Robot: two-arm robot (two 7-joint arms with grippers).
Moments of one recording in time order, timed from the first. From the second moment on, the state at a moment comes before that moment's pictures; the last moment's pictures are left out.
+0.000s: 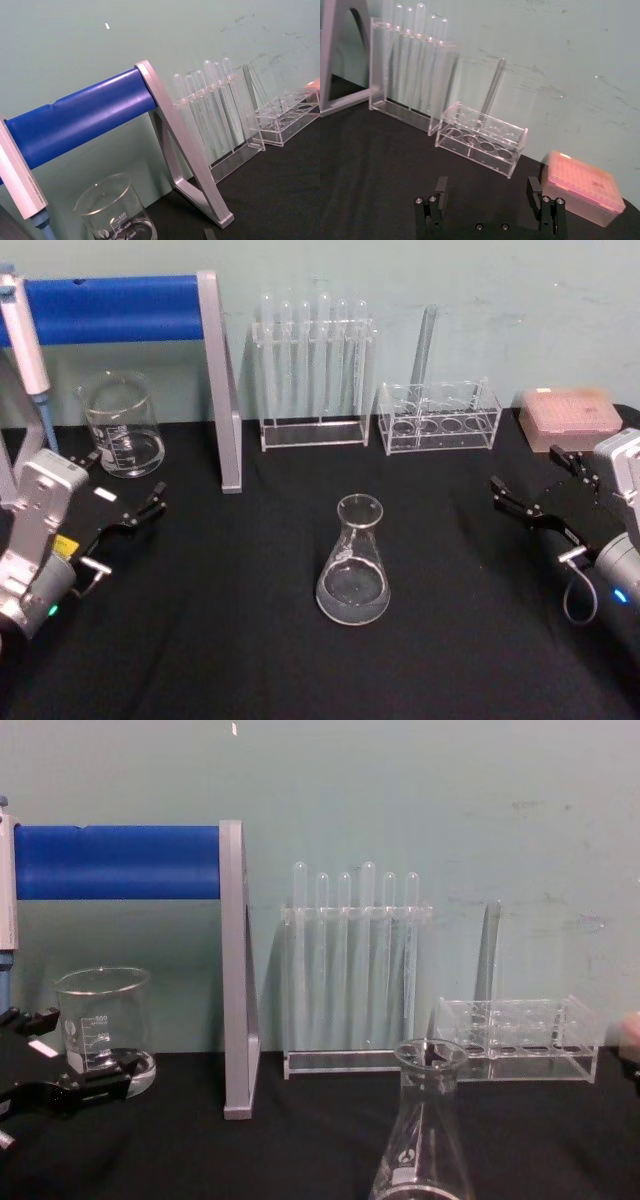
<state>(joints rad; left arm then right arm) -0.20 0.60 0.45 -1.41 -0.25 -0.12 0.03 0.18 0.60 -0.39 -1.43 0.32 -0.10 0.06</state>
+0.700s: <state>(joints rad) -0.20 0.60 0.45 -1.41 -0.25 -0.12 0.03 0.13 0.65 -0.36 -1.51 0.41 -0.17 0.33</state>
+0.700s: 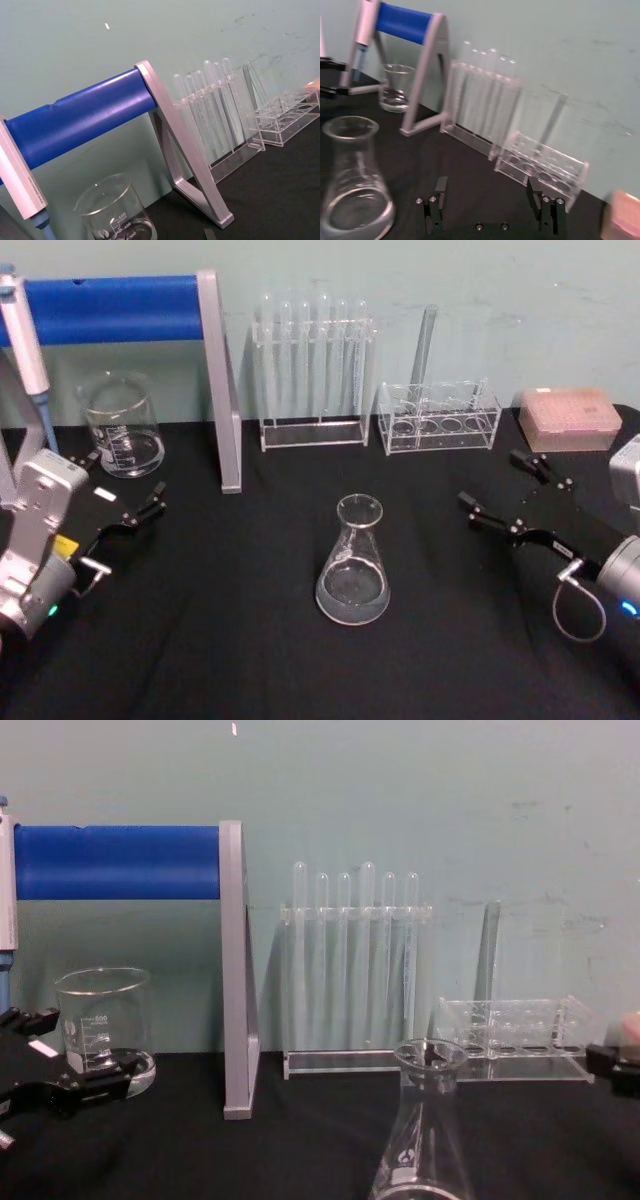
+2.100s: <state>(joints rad) -0.20 0.60 0.45 -1.41 -0.25 -0.12 0.03 0.15 0.59 -0.41 -1.52 0.49 -0.13 0.65</state>
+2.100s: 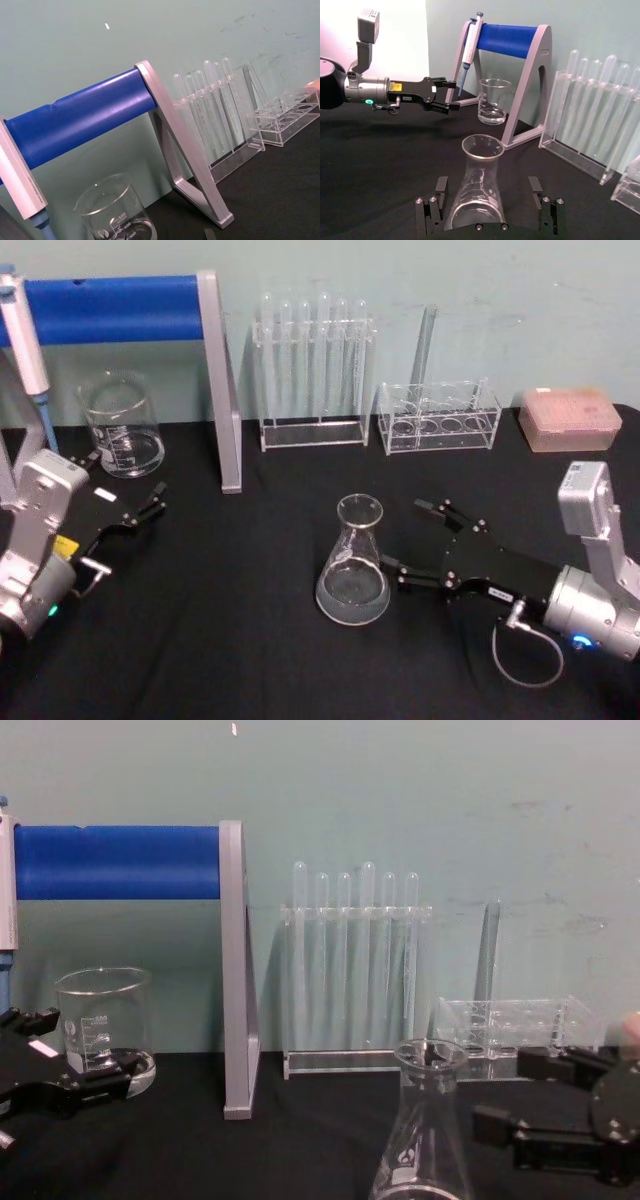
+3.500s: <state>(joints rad) -0.20 0.60 0.45 -1.41 -0.25 -0.12 0.03 0.32 0.49 -0.52 -1.35 0.48 -0.10 0.70</state>
